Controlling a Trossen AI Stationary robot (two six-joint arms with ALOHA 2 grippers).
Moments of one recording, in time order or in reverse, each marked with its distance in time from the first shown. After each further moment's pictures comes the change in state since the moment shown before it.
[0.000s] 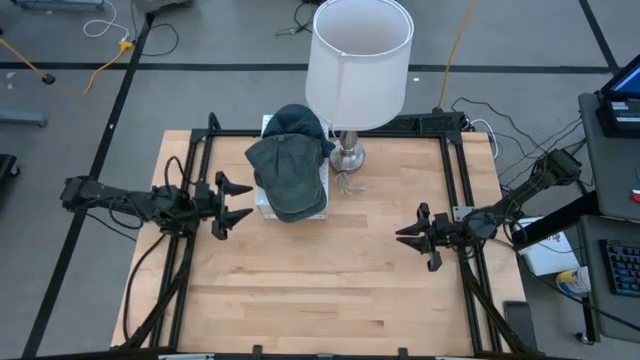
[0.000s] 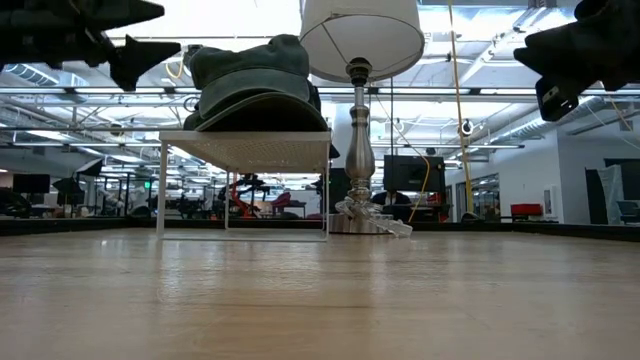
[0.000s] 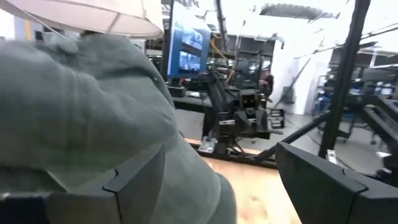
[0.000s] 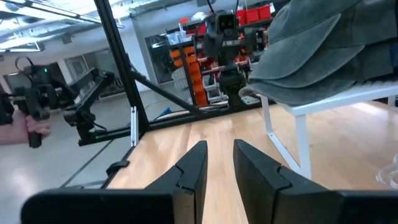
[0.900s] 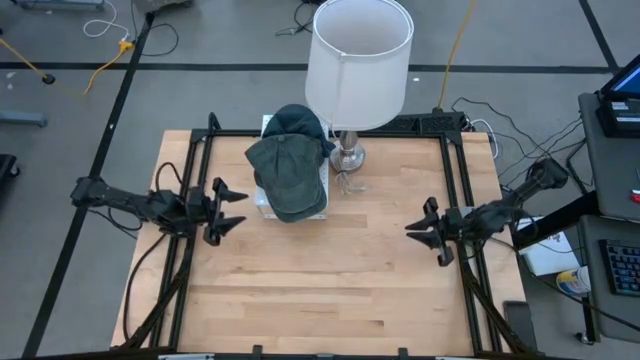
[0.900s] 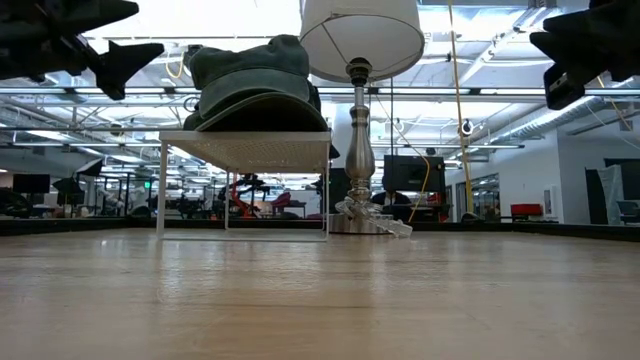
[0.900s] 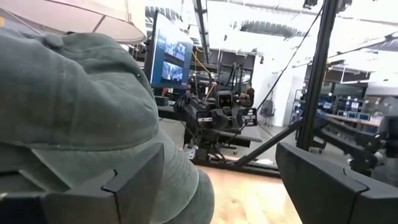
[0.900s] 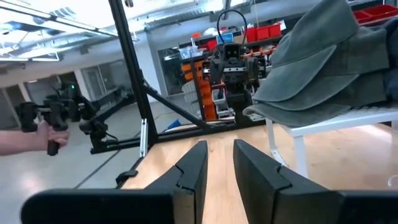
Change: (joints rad) left arm -0.082 -0.172 -0.115 0.020 0.001 0.006; right arm -0.007 -0.377 -0.003 -0.308 -0.048 -0.065
